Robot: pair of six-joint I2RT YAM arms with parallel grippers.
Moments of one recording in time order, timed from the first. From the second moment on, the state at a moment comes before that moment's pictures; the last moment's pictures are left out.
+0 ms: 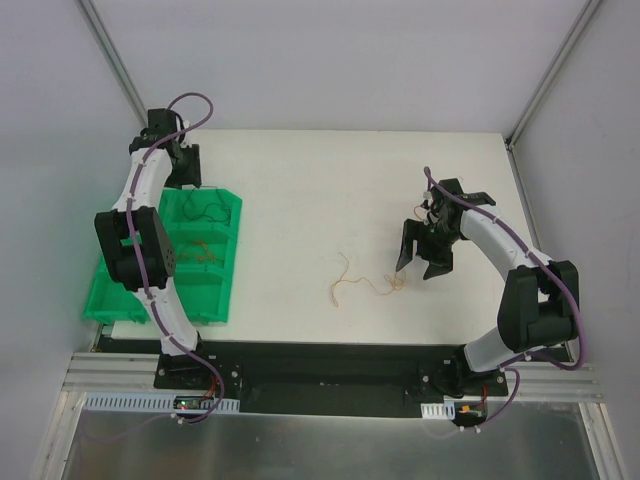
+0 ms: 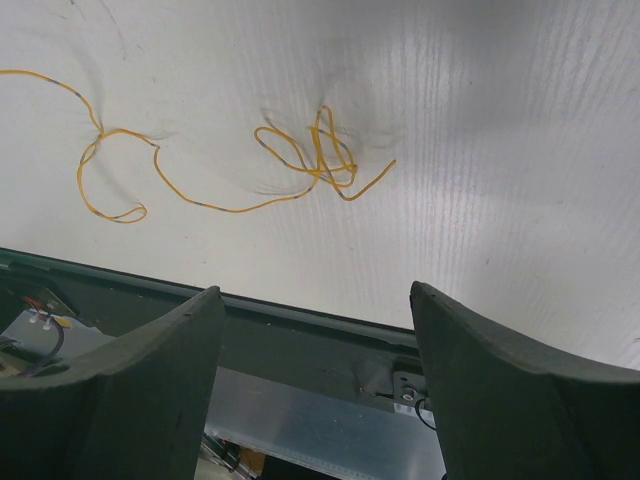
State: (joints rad) left arm 0.13 1.91 1.71 -0.79 0.02 -0.01; right arm 0.21 1.53 1.11 -1.02 -0.29 0.34
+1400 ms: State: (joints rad) left arm 0.07 1.92 1.60 -0.68 -0.07 0.10; right arm 0.21 1.58 1.15 -1.04 -0.29 0.34
